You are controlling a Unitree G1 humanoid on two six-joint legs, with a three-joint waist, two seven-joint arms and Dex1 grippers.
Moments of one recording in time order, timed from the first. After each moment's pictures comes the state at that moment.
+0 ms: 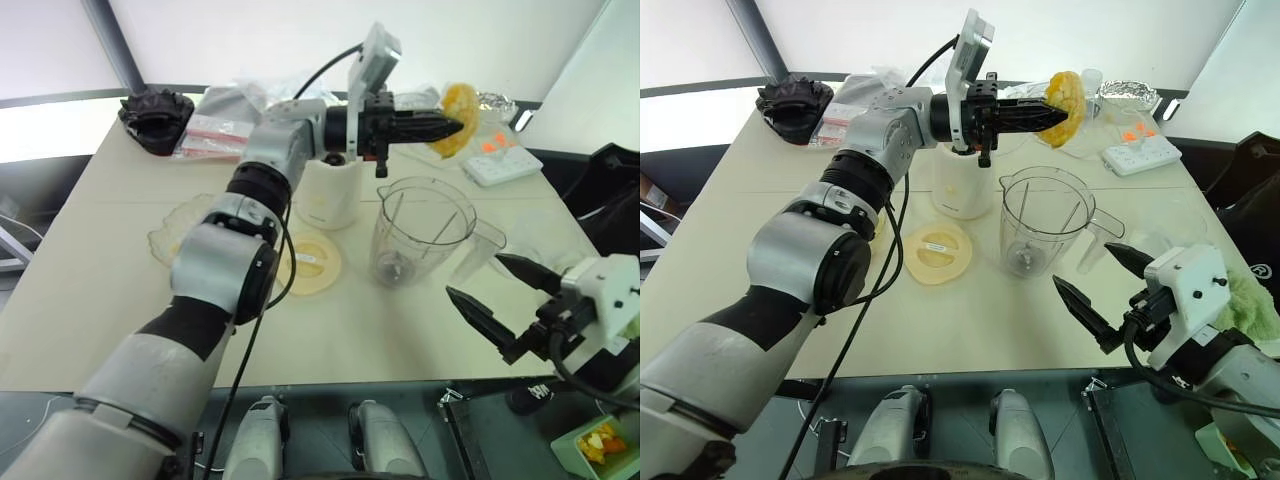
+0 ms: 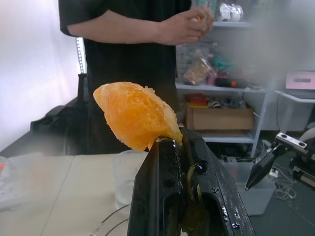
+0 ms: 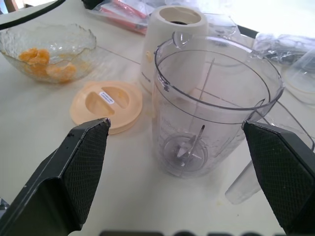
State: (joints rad) left arm -1.52 0.01 0.04 1.19 -0.25 0.09 -1.37; right arm 0.48 -0.73 -0.71 -1.02 0.98 0.71 0.32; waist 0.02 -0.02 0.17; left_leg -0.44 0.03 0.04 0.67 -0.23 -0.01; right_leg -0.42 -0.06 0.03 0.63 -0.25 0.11
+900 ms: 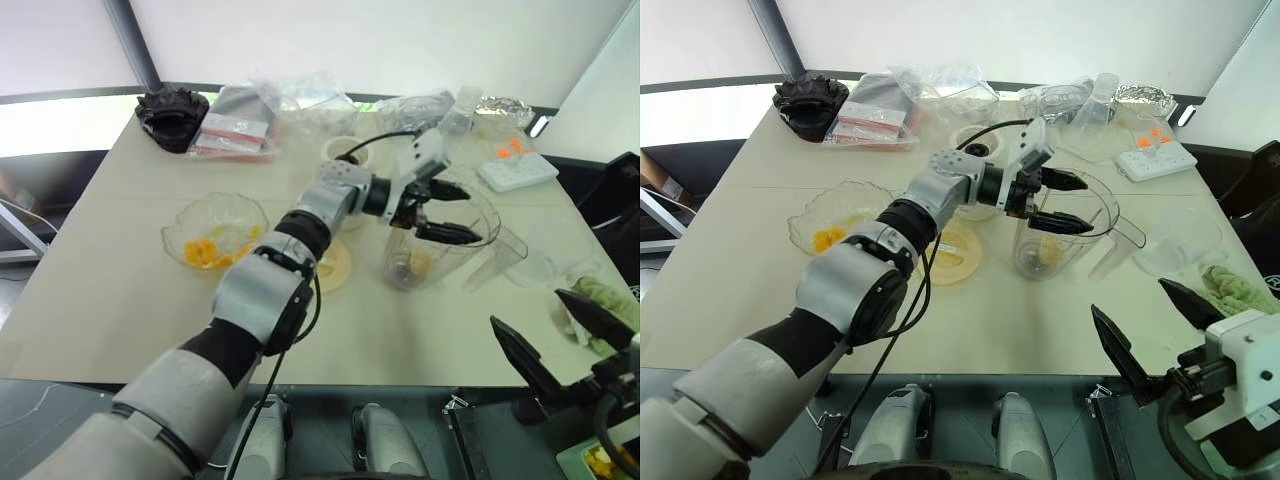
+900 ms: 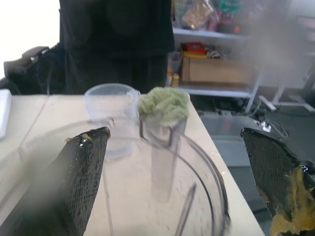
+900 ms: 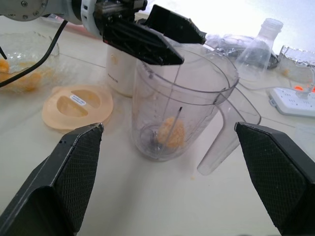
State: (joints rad) left arm -1.44 -0.14 0.01 1.29 -0.07 -0.03 -1.28; right arm 1.33 -0.97 -0.65 -1.03 0.90 -0.20 0.00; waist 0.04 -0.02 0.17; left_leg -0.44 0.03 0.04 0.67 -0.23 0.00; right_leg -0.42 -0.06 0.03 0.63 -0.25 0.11
